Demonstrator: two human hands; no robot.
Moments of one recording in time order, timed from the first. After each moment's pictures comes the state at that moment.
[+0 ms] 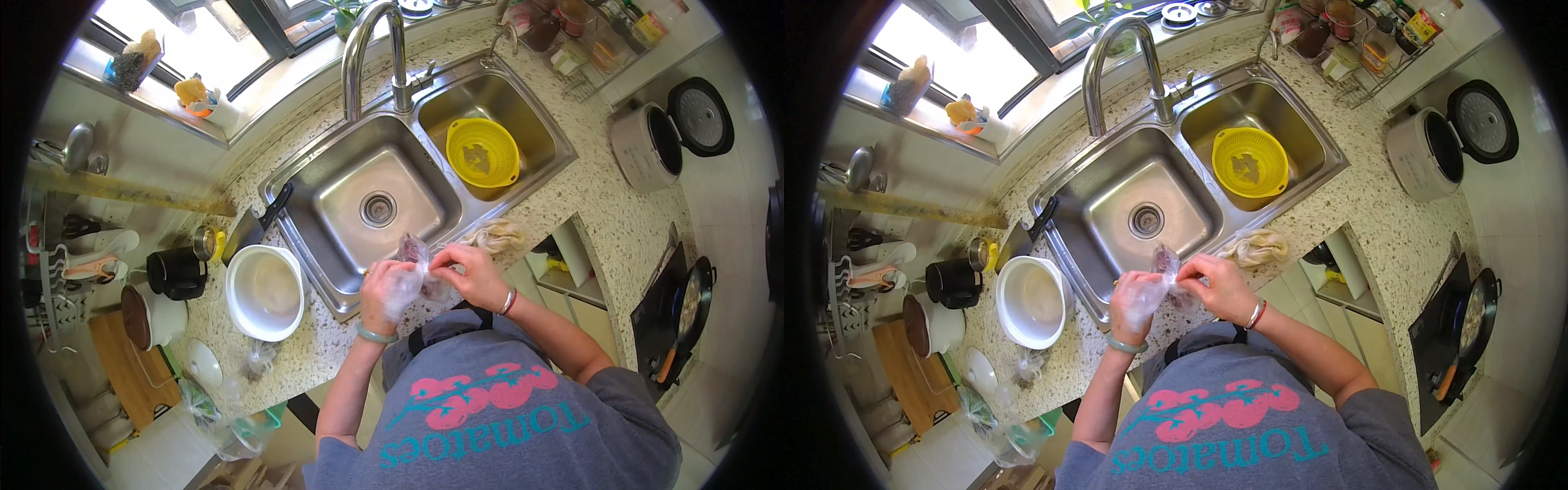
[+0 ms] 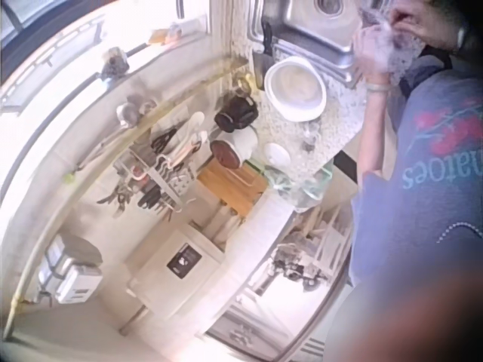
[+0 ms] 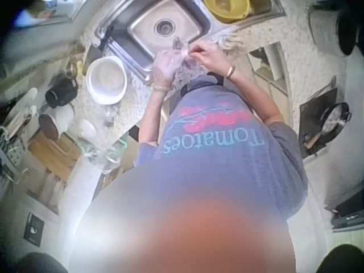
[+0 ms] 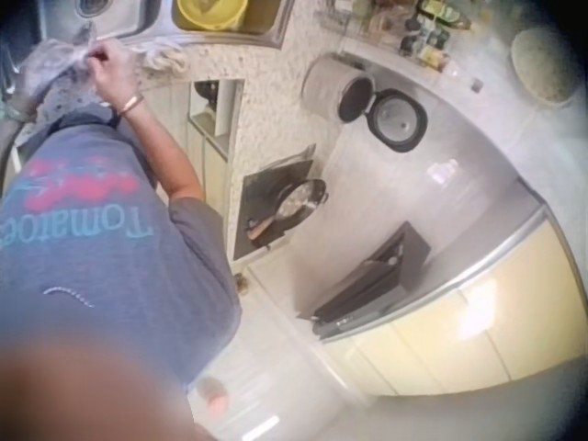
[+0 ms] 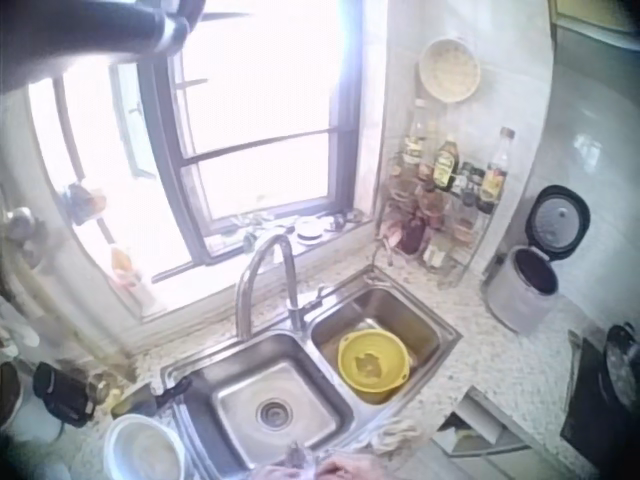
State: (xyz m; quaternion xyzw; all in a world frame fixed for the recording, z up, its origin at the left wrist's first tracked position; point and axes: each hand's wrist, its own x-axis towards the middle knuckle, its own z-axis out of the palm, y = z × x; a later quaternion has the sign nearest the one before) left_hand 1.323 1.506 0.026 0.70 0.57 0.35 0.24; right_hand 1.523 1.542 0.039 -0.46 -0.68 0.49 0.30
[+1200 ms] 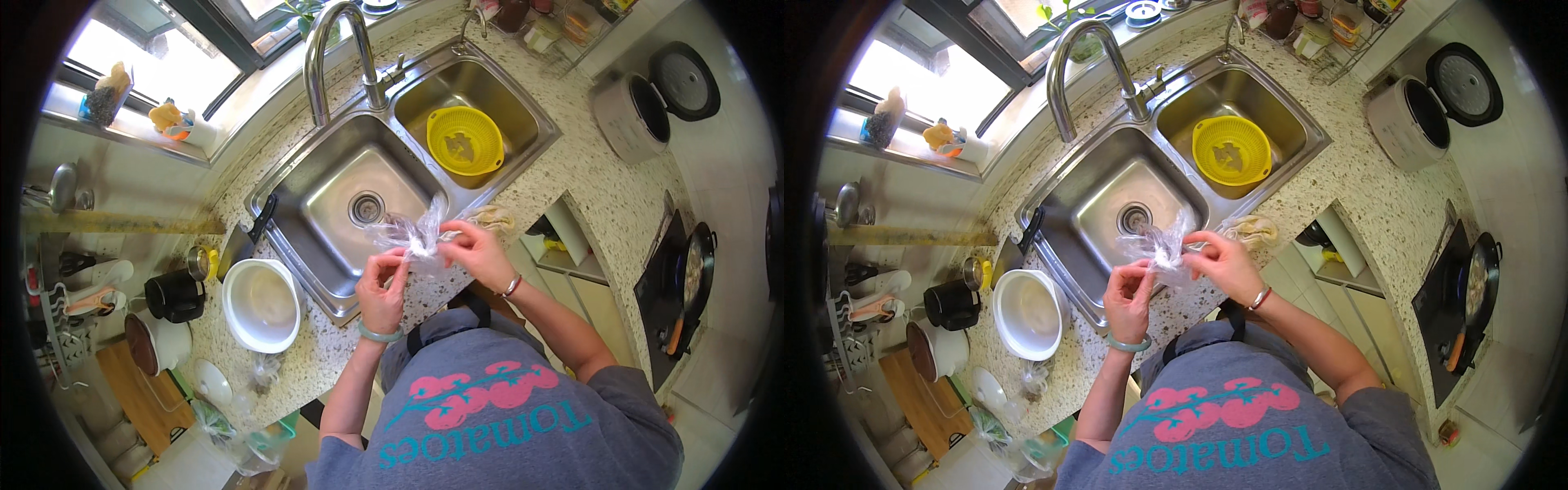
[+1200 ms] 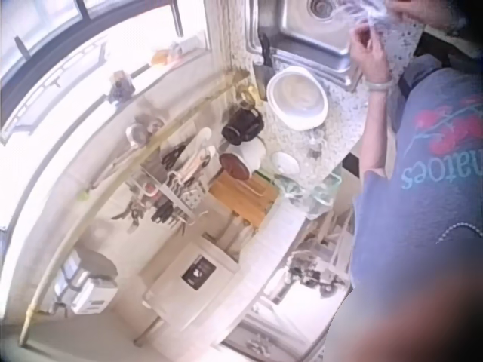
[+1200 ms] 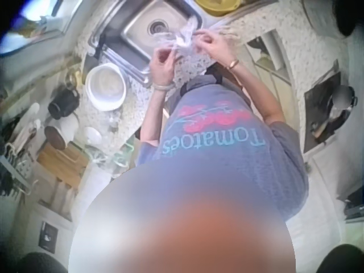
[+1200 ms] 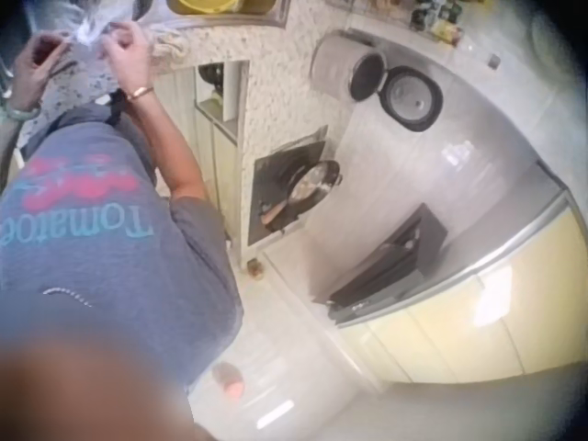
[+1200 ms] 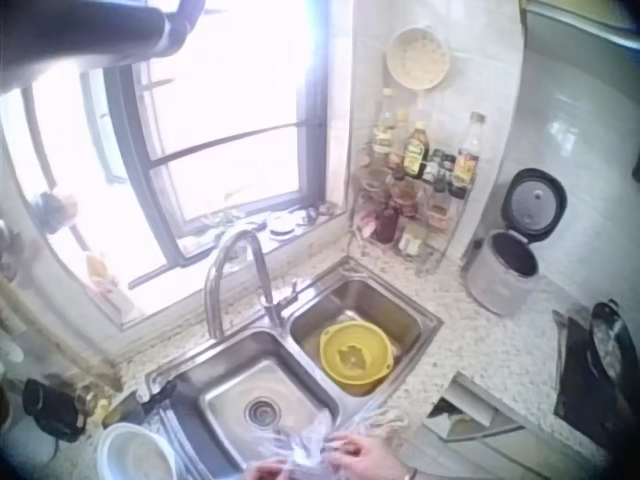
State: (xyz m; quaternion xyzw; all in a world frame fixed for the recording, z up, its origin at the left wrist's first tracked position) left_hand 1.349 1.506 0.027 0.44 0.53 0.51 0.52; right_hand 1.537 1.541 0.038 -0.54 -0.47 0.59 0.36
